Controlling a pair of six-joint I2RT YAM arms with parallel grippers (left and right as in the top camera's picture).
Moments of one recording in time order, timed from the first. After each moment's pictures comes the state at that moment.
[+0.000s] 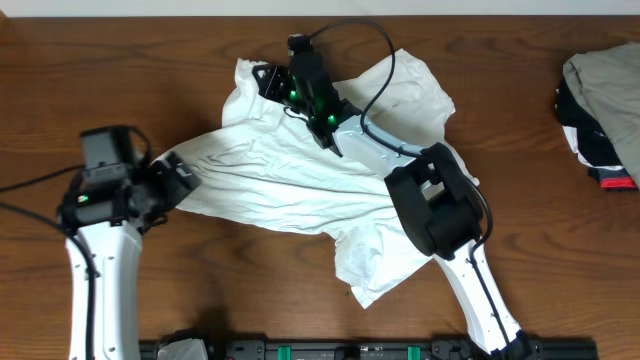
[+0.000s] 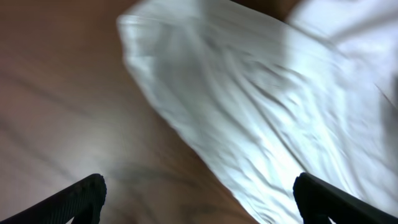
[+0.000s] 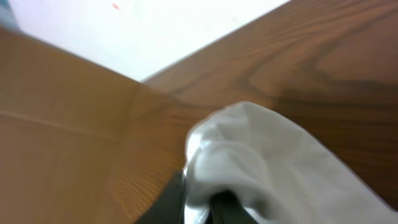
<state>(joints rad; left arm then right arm) 0.19 1.22 1.02 -0.94 0.10 -0.49 0.62 2.45 1.82 0.36 -0.22 0.98</state>
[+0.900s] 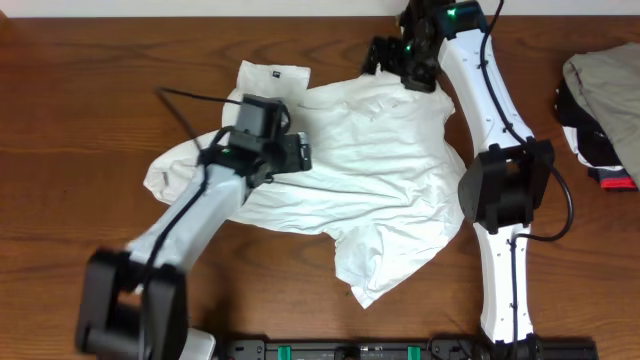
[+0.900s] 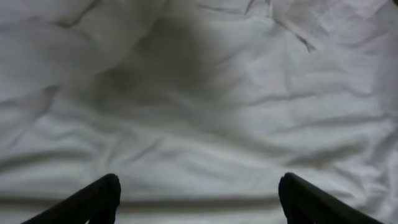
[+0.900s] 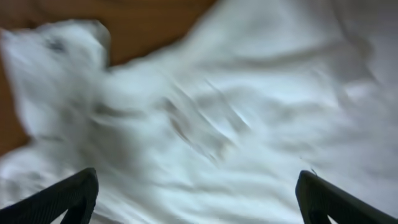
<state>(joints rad) -0.33 1.64 1.02 -0.36 0.15 -0.40 0.23 2.45 2.44 -1.26 -0.29 0.42</state>
